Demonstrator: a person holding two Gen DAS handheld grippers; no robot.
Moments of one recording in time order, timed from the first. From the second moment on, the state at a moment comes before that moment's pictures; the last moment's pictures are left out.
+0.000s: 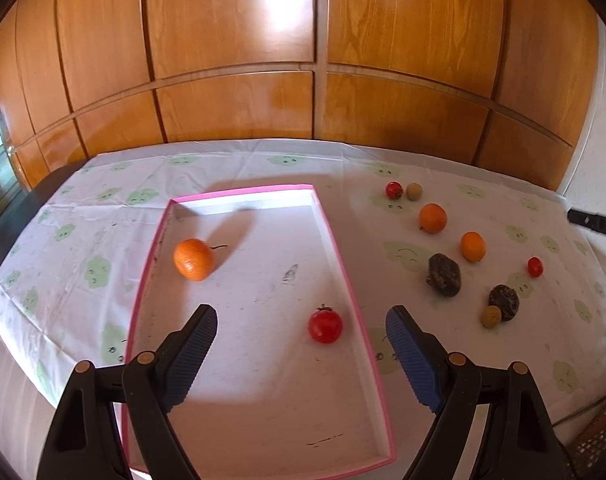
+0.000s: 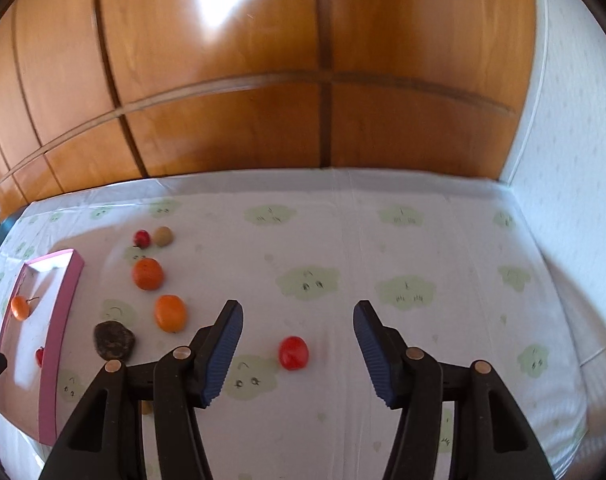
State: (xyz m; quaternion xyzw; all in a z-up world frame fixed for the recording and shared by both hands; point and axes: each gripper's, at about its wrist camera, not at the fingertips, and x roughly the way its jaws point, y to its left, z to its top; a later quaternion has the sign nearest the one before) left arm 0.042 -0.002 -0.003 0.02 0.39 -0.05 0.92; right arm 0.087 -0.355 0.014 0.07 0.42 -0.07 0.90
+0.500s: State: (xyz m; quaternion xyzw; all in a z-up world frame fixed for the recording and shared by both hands) left arm 0.090 -0.038 0.001 0.00 0.42 -0.11 0.90; right arm 0.086 -0.379 0.016 0.15 0.41 -0.07 0.90
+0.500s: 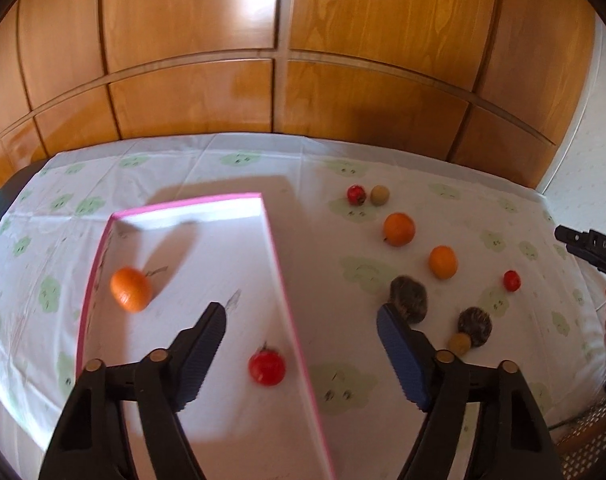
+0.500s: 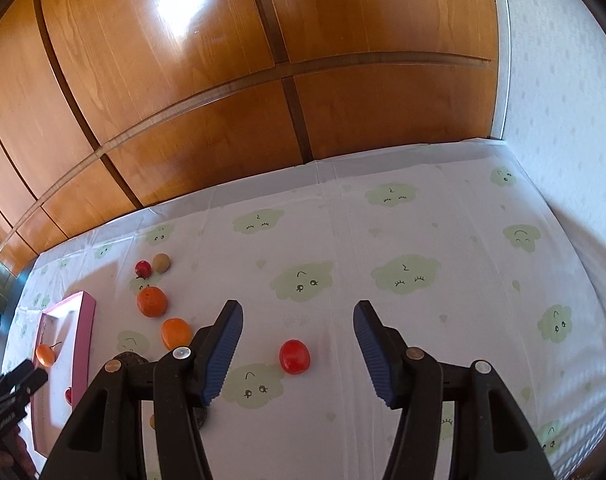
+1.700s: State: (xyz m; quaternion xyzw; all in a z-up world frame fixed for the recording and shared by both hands) left arm 0.304 -0.139 -0.057 -0.06 0.52 -0.14 0.84; right arm 0.097 -0.381 0.002 0.16 0.44 -0.07 0.88
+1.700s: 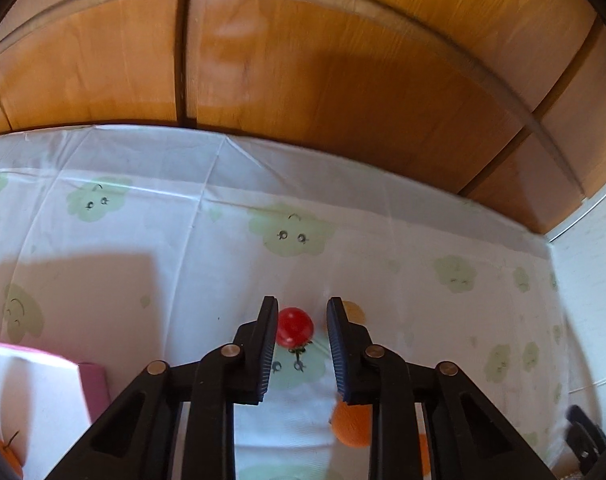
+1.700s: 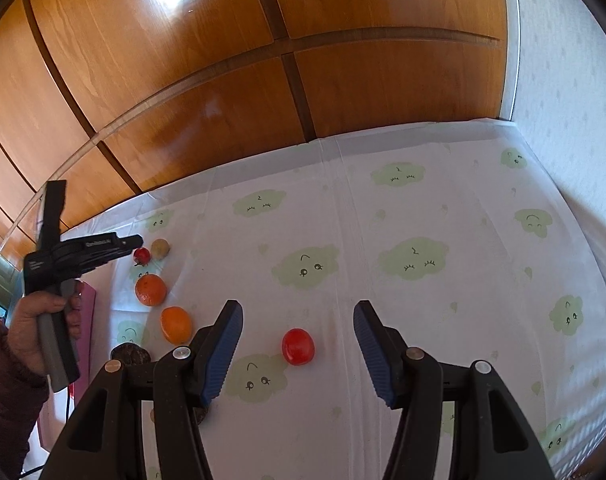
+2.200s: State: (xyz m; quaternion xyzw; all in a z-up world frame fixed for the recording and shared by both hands) left arm 0.278 -0.130 -0.074 -0.04 0.52 -0.16 0.84; right arm 0.098 -0.387 -0.001 0.16 0.45 -0.10 0.88
